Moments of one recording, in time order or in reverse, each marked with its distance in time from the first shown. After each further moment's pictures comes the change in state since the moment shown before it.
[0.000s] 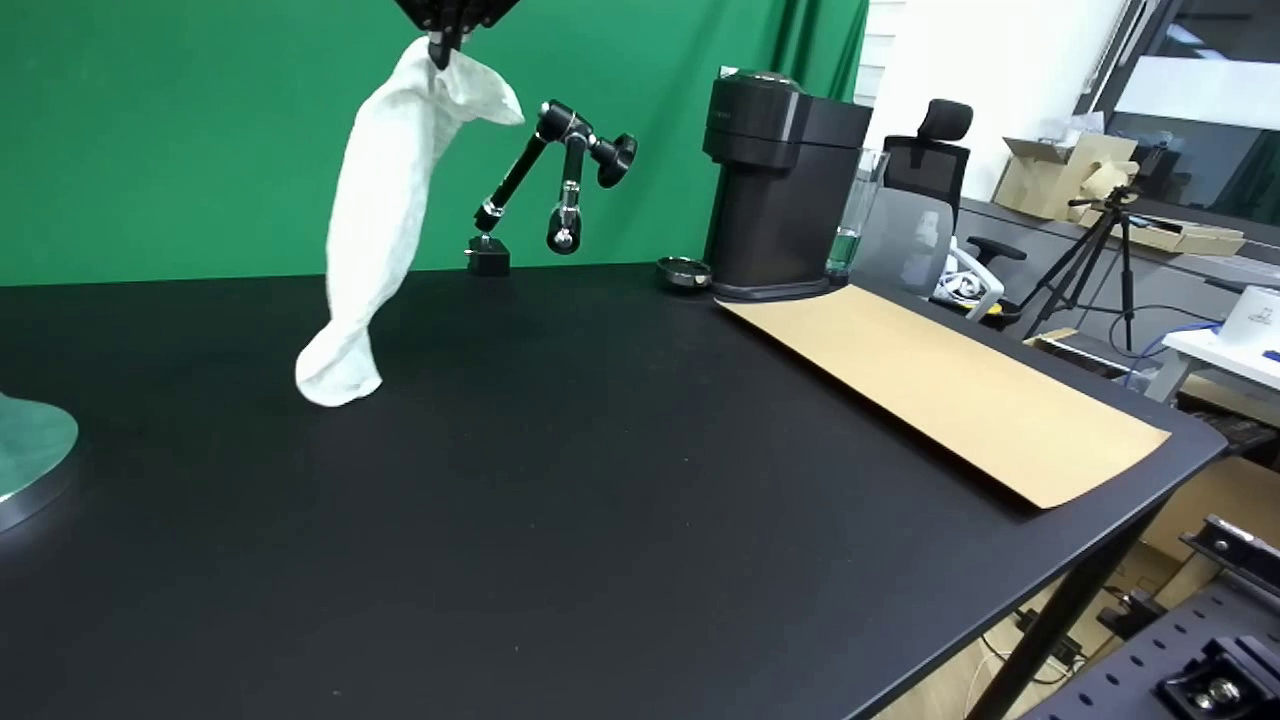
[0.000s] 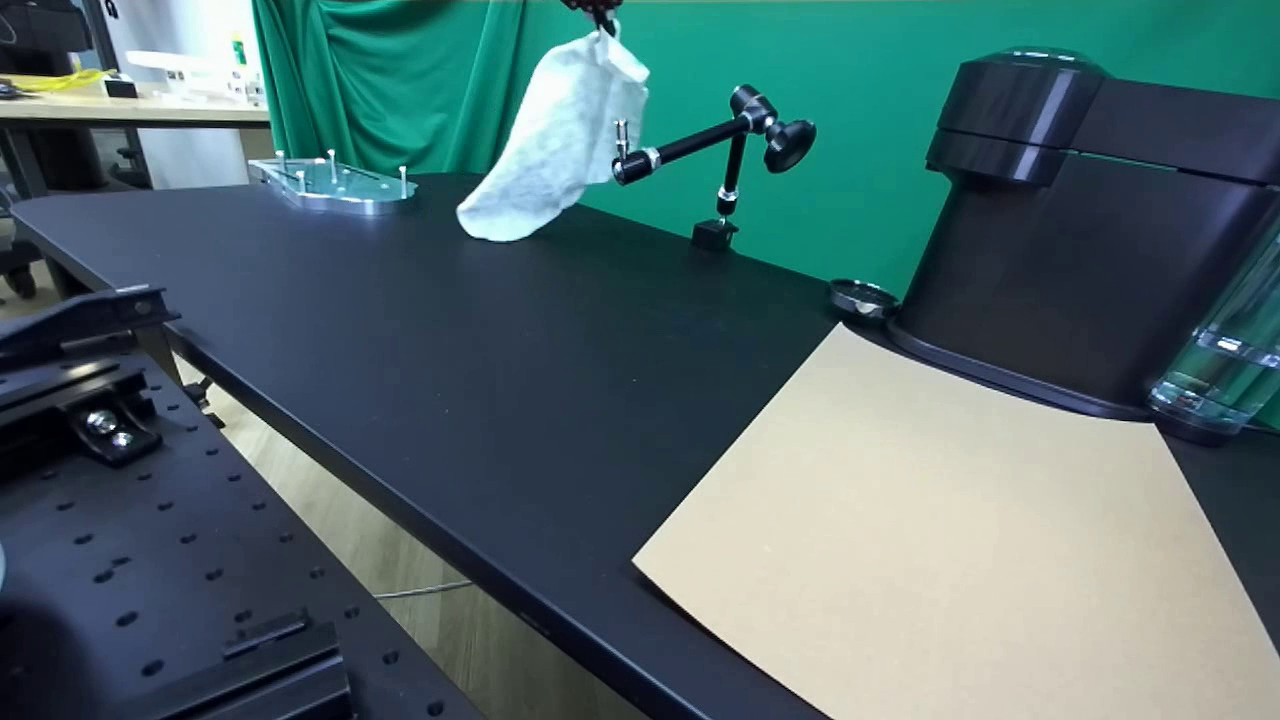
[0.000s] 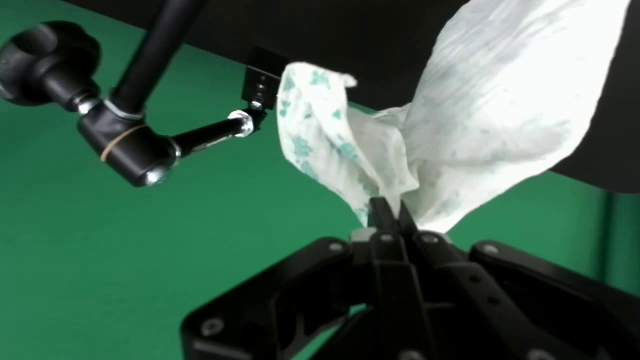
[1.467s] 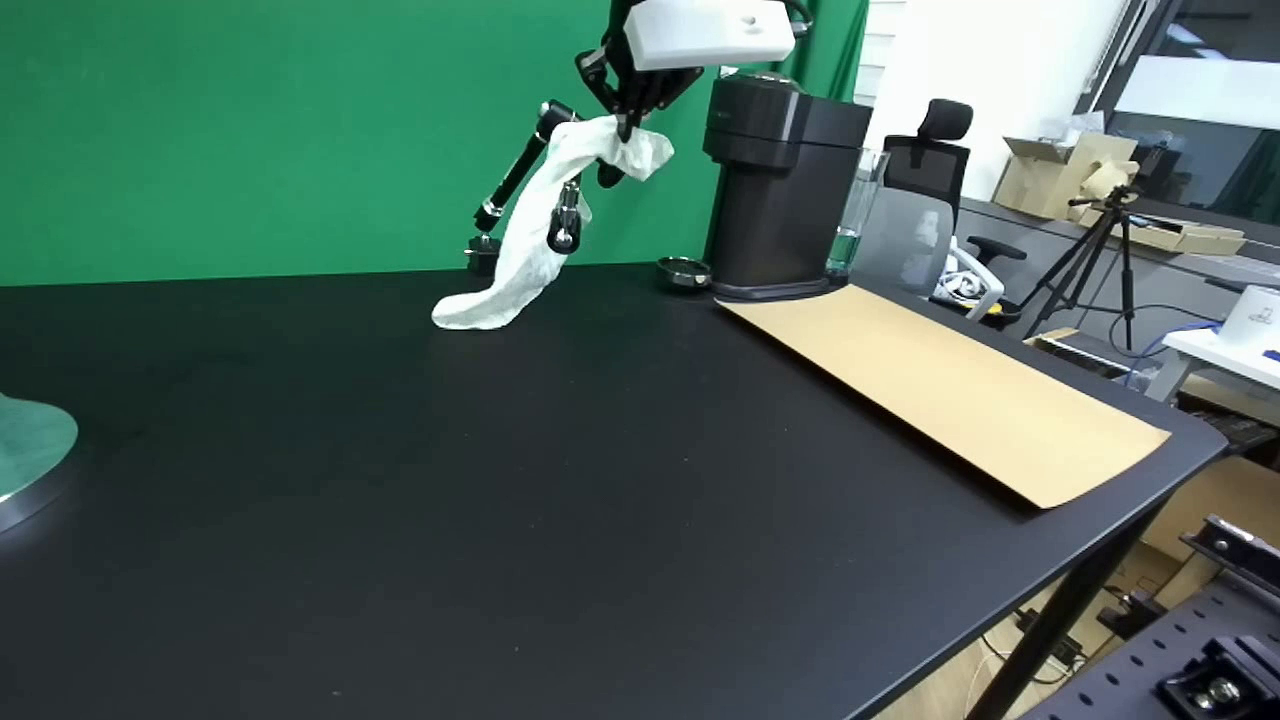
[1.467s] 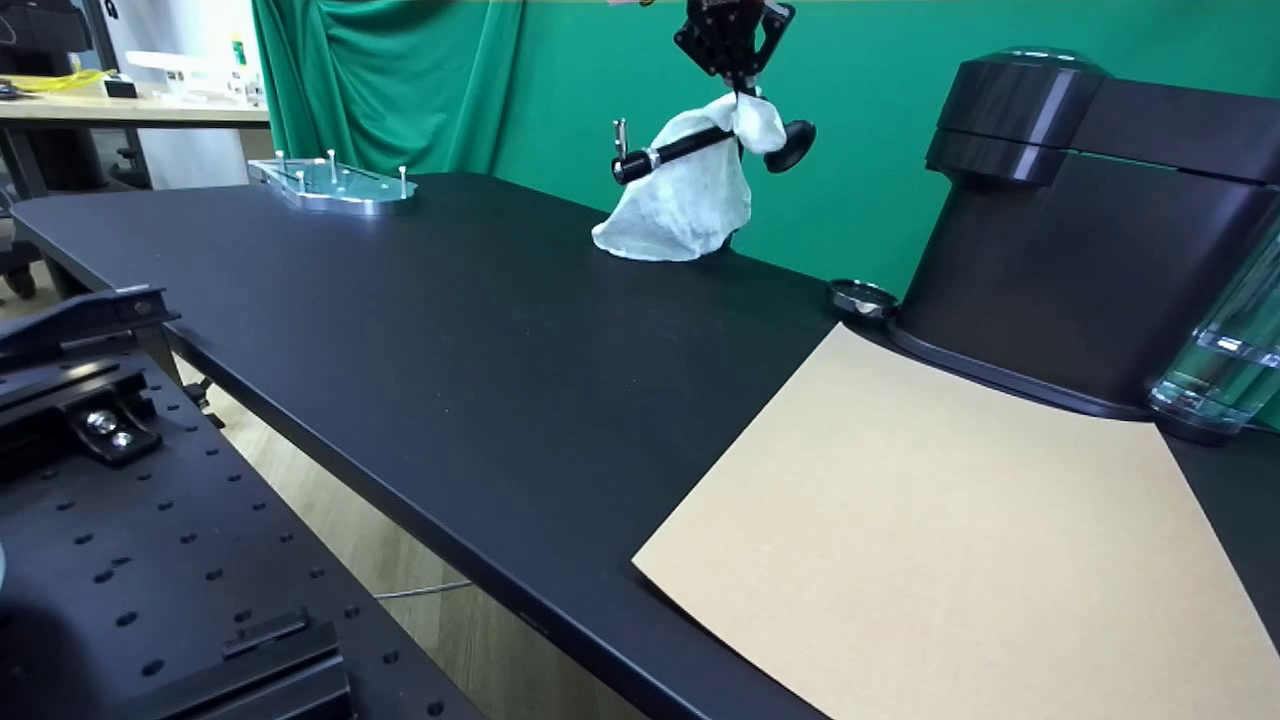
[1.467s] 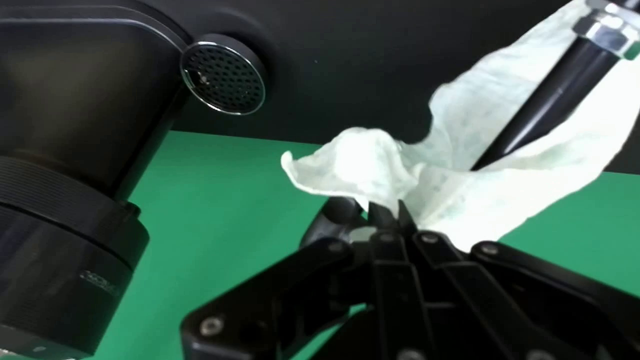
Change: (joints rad) arm -0.210 0.124 -0.038 0.016 0.156 -0.068 0.001
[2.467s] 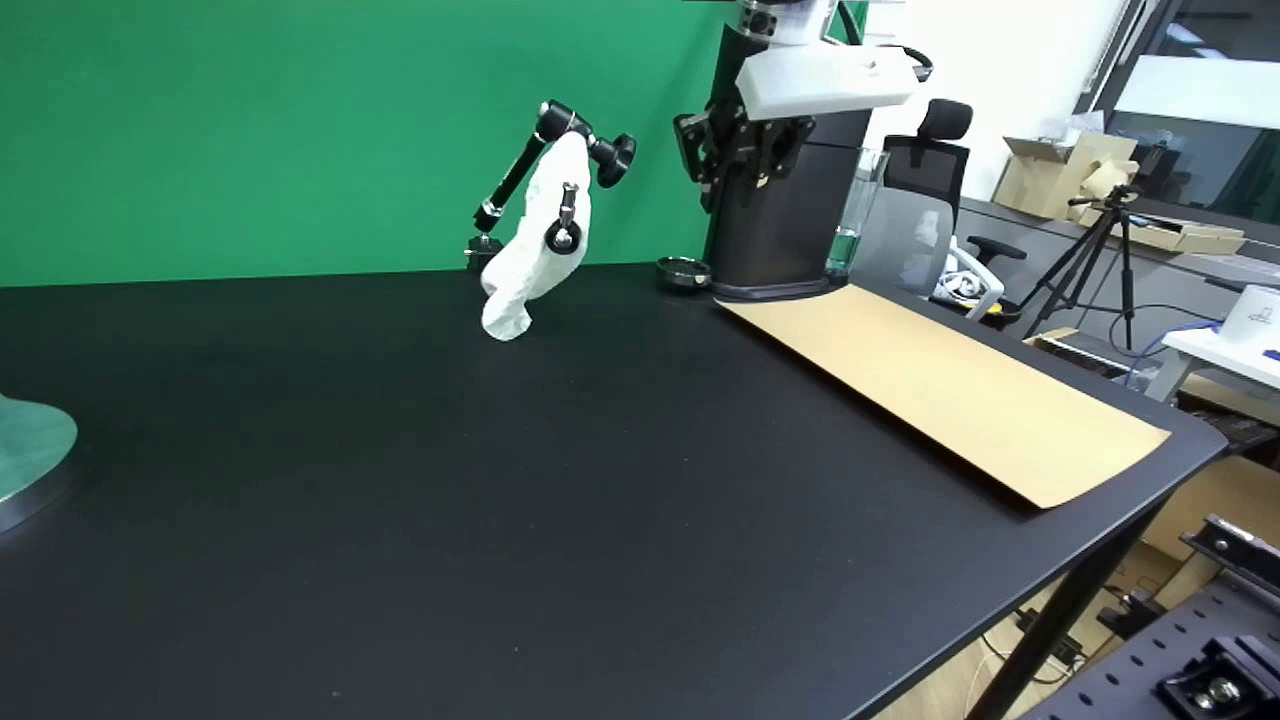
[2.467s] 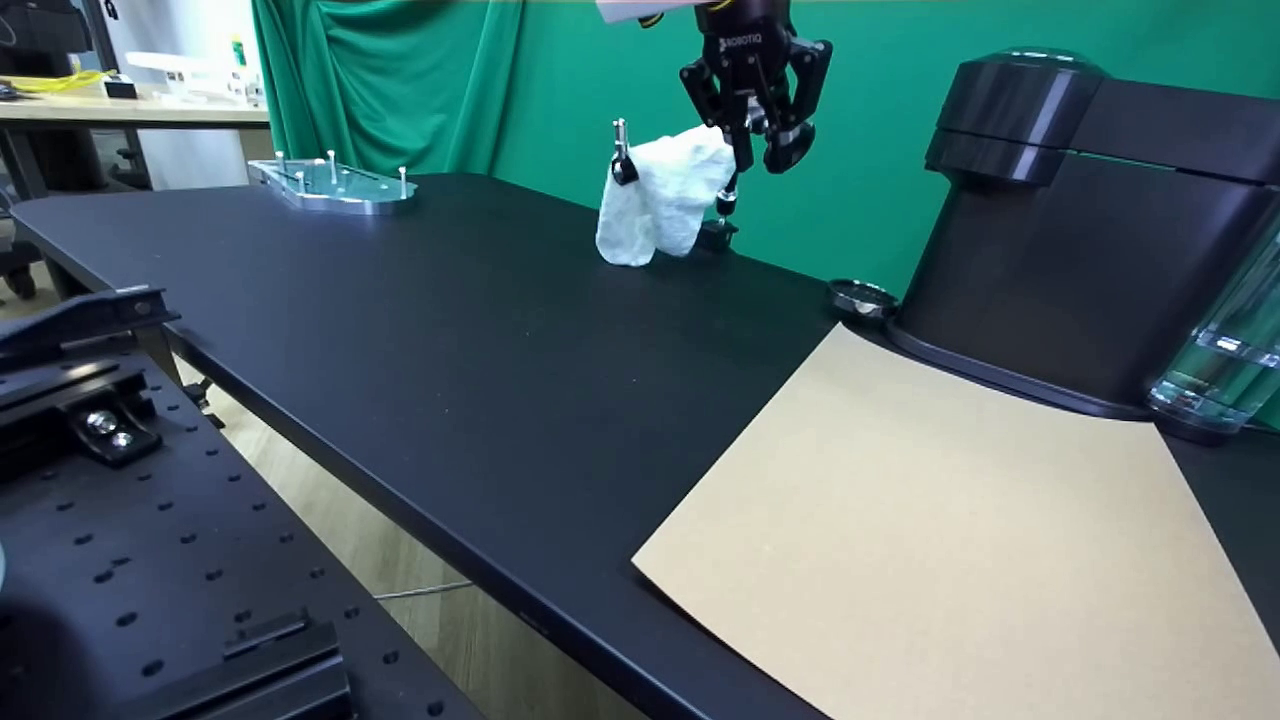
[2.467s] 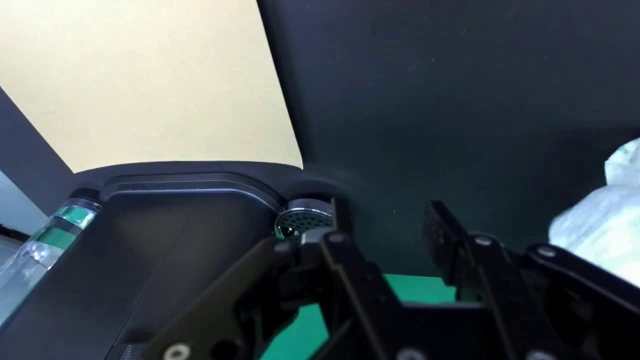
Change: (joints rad) arm 0.146 -0.059 -0.216 -0.214 0.001 -0.094 0.000
